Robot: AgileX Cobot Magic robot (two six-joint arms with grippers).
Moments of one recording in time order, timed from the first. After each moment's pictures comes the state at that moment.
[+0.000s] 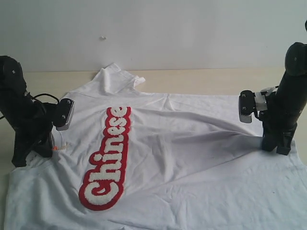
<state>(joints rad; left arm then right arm) -0.17 2.06 -1.23 -0.13 0.78 1.51 -0.12 2.10 -1.28 0.05 0.91 -1.26</state>
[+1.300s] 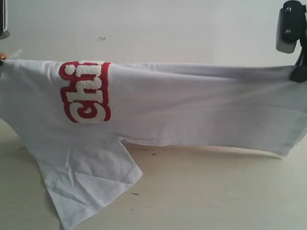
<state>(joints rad) -0.15 1.45 -1.23 0.04 0.81 1.28 -0.12 1.53 -1.26 0.06 0.97 -1.24</state>
